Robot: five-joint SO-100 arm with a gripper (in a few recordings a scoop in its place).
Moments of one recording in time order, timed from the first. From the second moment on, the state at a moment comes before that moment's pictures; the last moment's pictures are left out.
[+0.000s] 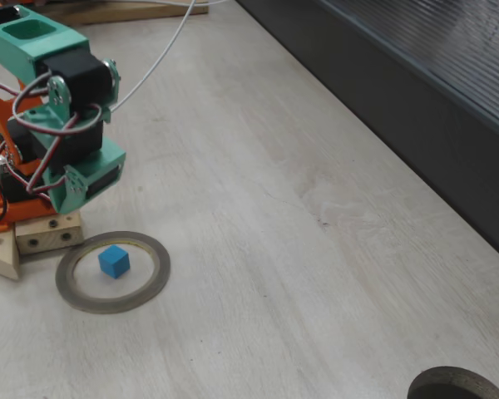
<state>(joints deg) 59.0 110.7 116.2 107.2 82.7</state>
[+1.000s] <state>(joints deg) 59.0 110.5 118.6 102.0 82.7</state>
